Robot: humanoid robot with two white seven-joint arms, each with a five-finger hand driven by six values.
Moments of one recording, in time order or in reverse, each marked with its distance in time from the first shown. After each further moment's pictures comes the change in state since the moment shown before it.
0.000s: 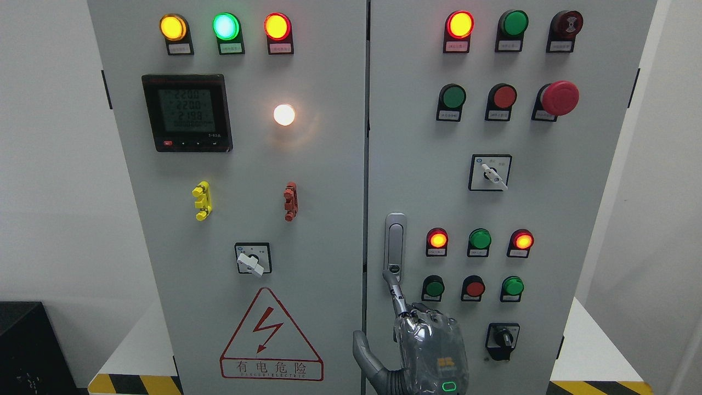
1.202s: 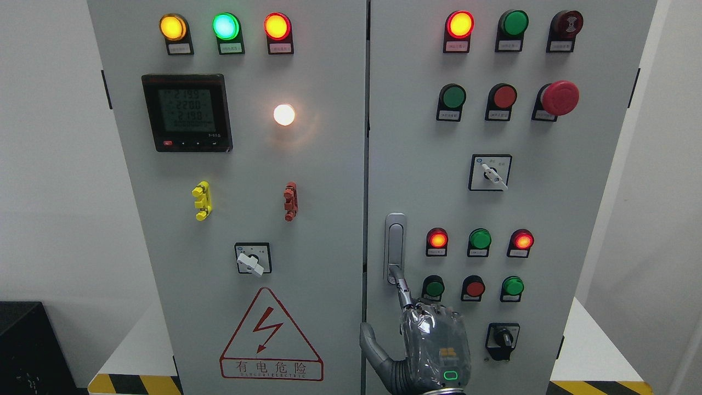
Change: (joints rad) left arm 0.000 0.000 0.000 0.000 0.000 0.001 0.000; right arm -0.033 0.000 -0.029 0.050 0.006 0.019 0.003
